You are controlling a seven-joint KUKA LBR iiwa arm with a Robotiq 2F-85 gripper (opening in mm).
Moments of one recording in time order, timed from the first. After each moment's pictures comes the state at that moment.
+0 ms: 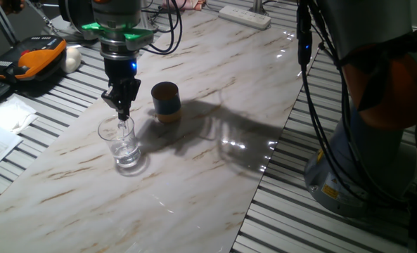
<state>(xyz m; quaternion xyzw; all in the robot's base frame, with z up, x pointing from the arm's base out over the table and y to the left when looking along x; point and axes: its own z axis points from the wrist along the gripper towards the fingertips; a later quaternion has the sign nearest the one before) 0.573 0.144 0.140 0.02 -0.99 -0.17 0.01</state>
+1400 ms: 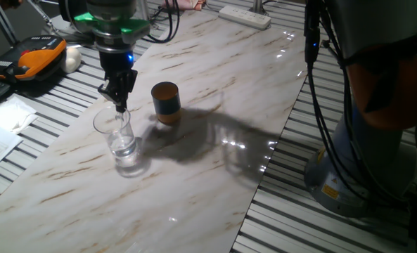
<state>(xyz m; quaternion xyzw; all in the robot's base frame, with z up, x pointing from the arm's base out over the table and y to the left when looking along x) 0.570 0.145 0.175 0.04 -0.99 -0.11 -0.02</state>
